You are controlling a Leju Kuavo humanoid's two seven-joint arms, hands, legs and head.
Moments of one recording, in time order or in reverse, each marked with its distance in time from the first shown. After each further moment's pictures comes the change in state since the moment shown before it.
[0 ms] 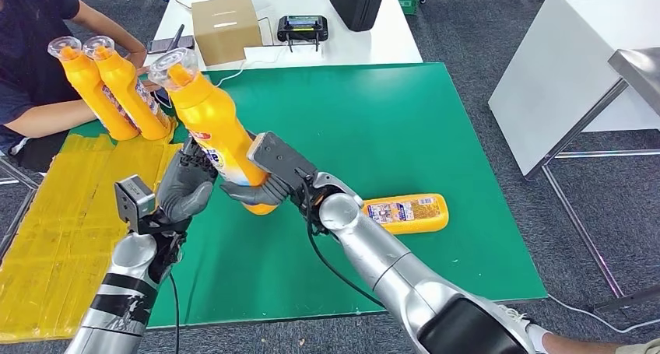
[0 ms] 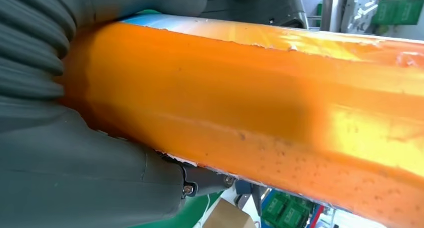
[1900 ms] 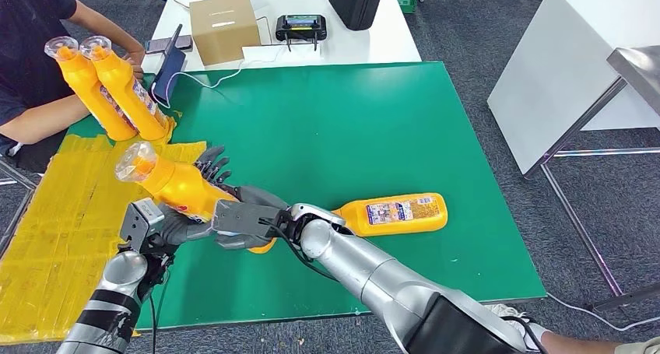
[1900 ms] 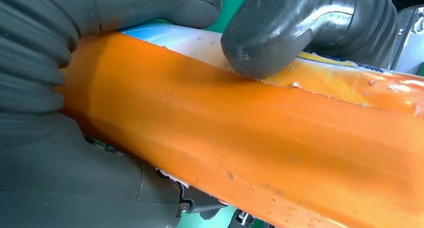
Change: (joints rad) left arm 0.056 0.086 -0.001 0.068 -0.043 0.020 -0.018; right arm -0.027 0.047 0.305 0.236 0.132 0.055 -0.013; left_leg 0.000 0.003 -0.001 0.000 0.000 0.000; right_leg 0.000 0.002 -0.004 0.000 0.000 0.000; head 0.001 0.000
